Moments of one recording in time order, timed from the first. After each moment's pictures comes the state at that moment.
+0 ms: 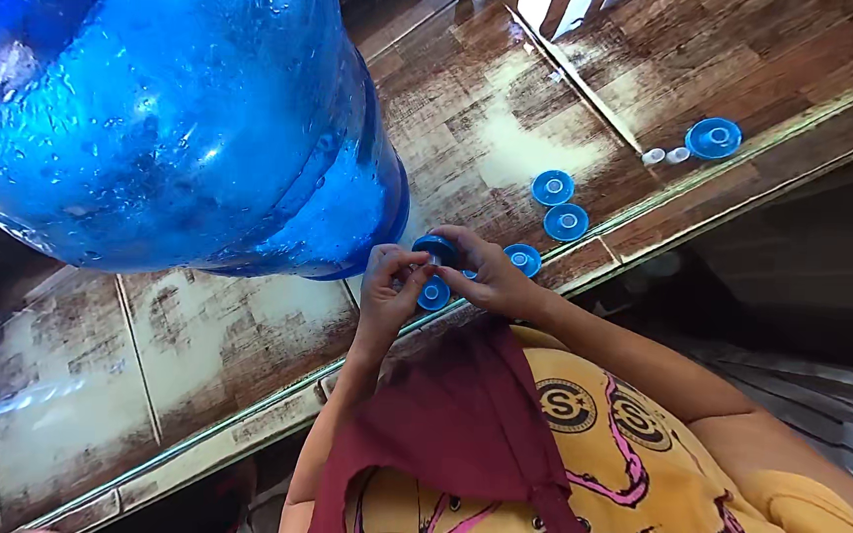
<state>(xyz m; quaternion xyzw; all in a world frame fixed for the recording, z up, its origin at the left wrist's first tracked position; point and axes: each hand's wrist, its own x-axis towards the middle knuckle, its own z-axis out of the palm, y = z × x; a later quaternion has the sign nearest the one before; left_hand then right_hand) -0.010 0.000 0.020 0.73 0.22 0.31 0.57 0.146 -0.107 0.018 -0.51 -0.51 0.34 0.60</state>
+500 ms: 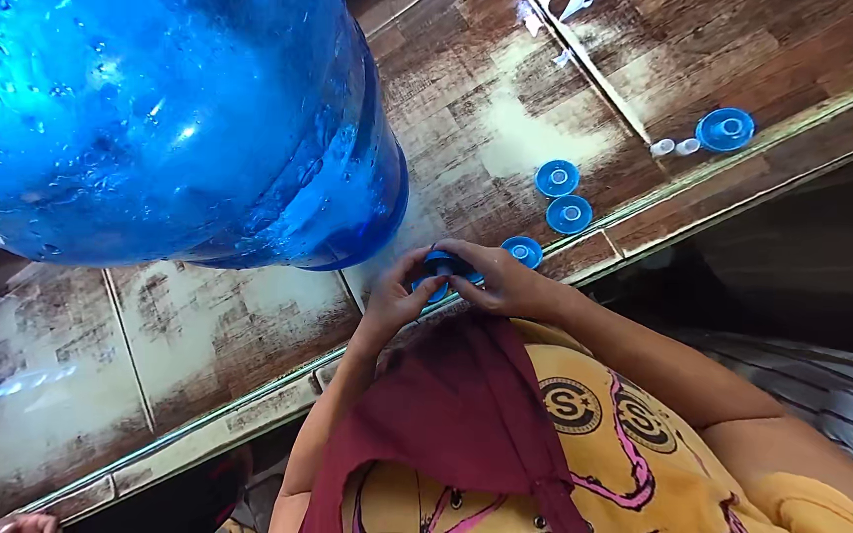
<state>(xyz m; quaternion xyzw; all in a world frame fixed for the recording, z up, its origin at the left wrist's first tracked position) -0.015 -0.001 -0.001 0.71 0.17 0.17 0.66 0.160 -0.122 0.003 -0.55 -0.63 0.27 0.47</state>
